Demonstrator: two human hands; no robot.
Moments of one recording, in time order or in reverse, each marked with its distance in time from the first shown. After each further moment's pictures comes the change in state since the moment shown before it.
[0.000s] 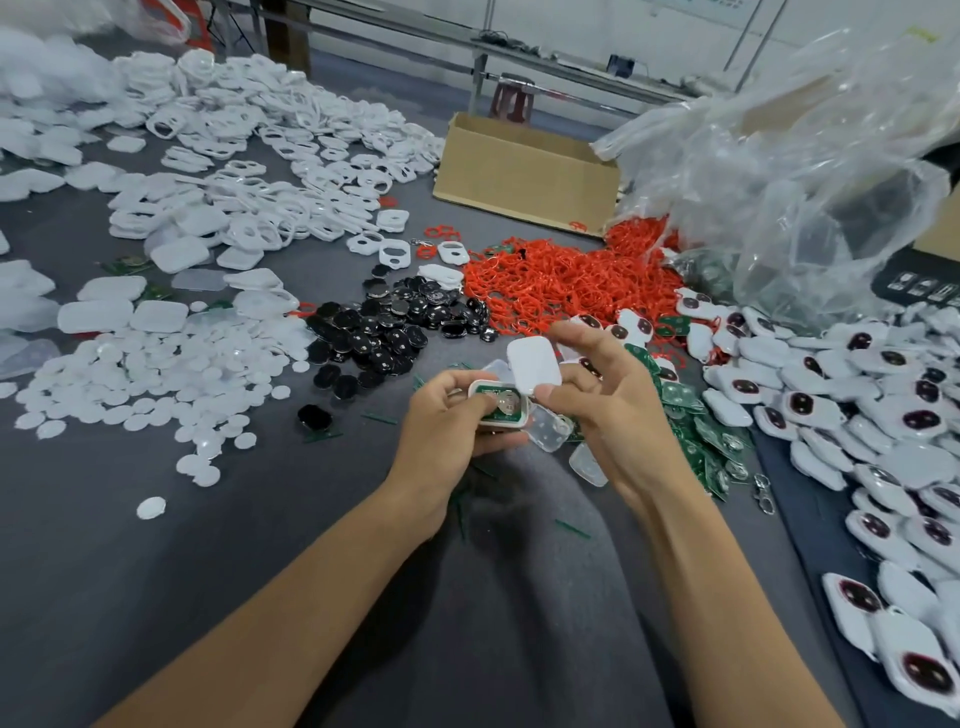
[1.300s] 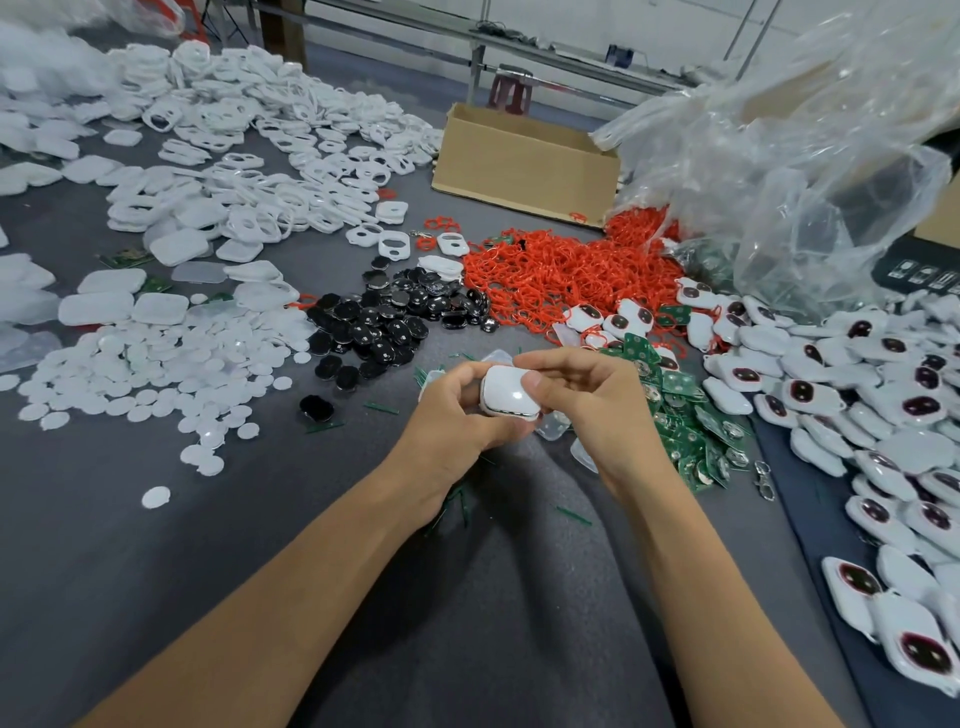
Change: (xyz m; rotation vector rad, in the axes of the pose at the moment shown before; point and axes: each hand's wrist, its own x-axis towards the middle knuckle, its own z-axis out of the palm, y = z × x) left_hand -0.013 0.010 -0.008 0.098 -0.125 0.031; right_hand -0.006 0.001 0.013 -0.223 0.030 -0.012
